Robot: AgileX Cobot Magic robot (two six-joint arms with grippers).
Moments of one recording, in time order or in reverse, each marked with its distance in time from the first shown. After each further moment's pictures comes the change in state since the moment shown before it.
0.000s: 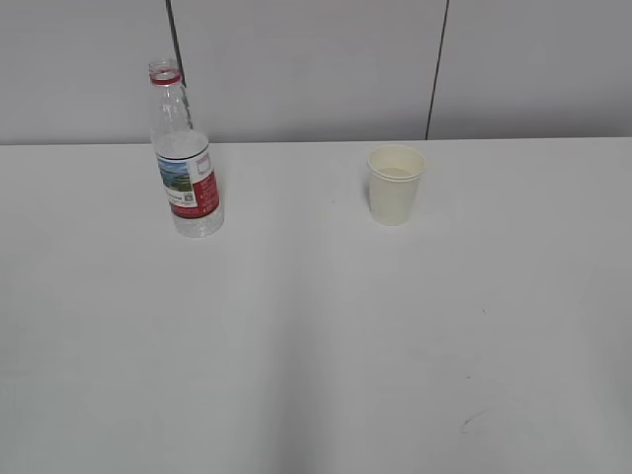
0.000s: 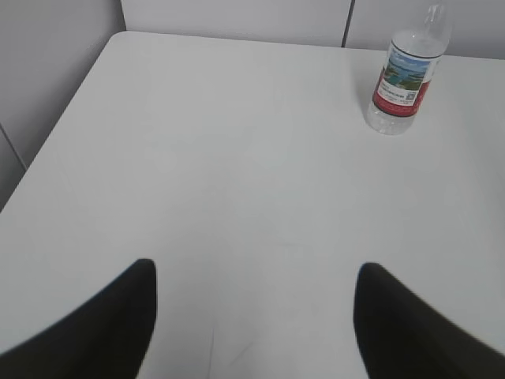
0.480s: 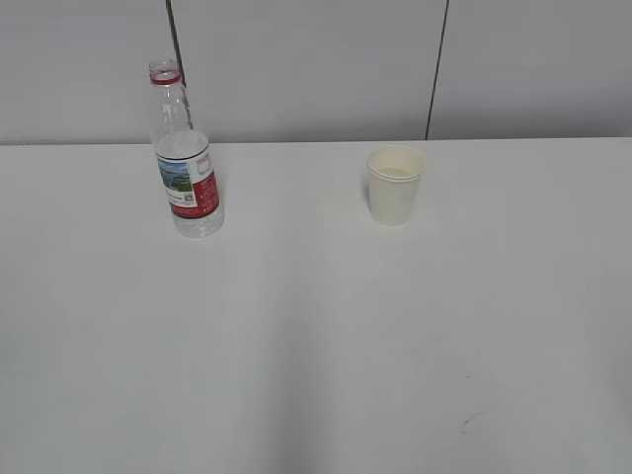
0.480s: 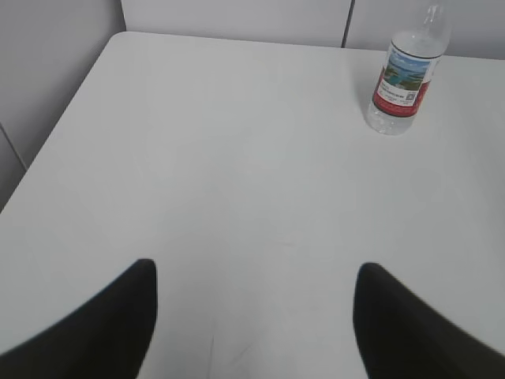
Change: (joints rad) left arm 0.000 0.000 0.000 0.000 0.000 0.000; right arm 0.000 0.000 0.000 0.000 -0.001 0.000
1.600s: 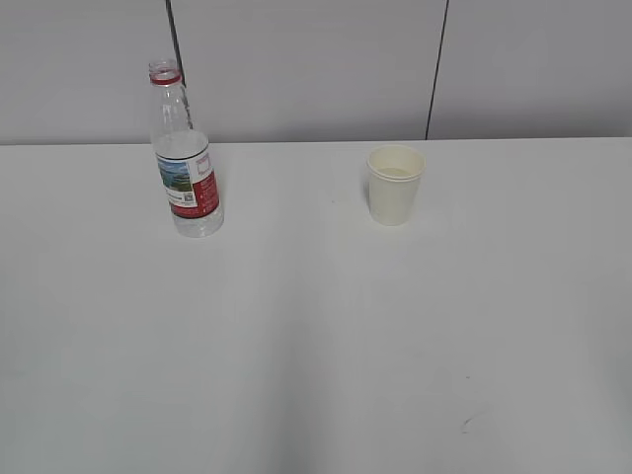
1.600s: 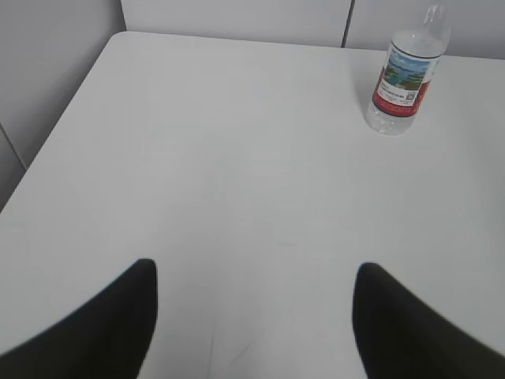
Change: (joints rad) left arm 0.000 0.000 0.000 0.000 0.000 0.000; right arm 0.000 0.000 0.000 0.000 0.000 0.000
